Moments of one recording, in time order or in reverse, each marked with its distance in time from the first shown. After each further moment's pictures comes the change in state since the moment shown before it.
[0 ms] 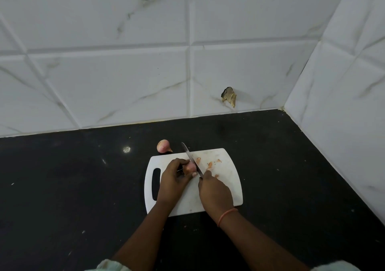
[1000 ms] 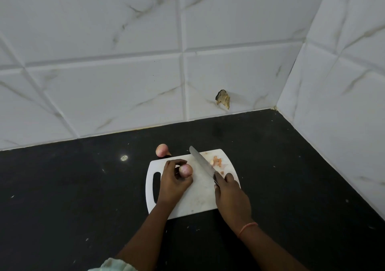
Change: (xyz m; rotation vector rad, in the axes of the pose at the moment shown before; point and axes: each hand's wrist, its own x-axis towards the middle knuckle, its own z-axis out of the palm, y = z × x) left_hand -0.001 0.005 -0.007 -0.018 0.028 0.021; right_hand -0.029 0.045 -0.007 -0.043 0.256 -0.097
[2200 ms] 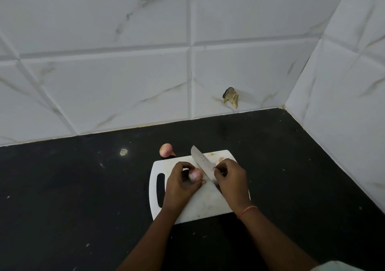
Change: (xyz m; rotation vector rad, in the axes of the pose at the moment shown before) left_hand 0.000 0.000 0.002 -0.060 -0.063 -0.018; right_hand 0.053 -0.015 0.007 0.585 0.238 0.031
